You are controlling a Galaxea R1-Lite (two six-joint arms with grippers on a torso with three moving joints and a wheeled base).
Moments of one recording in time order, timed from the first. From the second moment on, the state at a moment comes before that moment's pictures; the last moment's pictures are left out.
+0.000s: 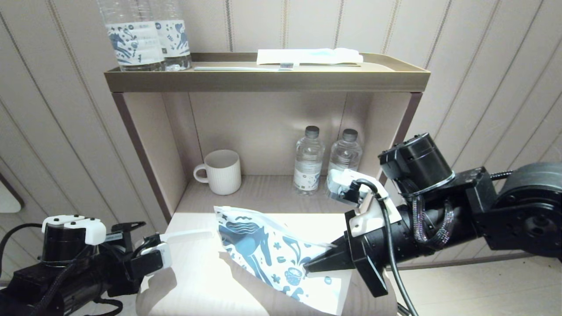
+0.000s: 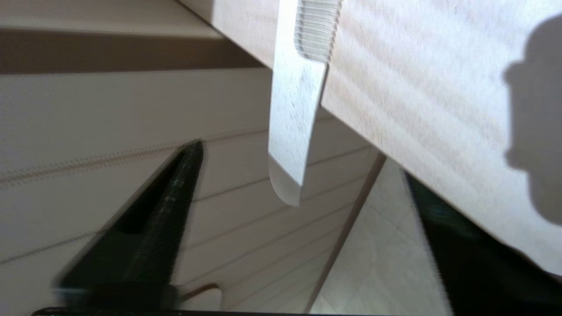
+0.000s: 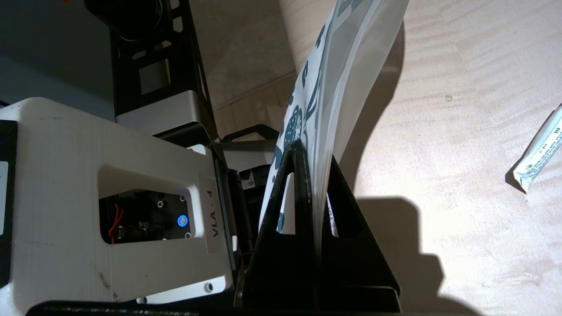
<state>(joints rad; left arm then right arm) -0.21 1.71 -0.21 -0.92 0.09 1.21 0.62 1.65 -1.07 0.12 0.69 -0.26</state>
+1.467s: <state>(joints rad) -0.20 1.66 -0.32 -0.91 0.08 1.16 0.62 1.65 -1.07 0.12 0.69 -0.26</state>
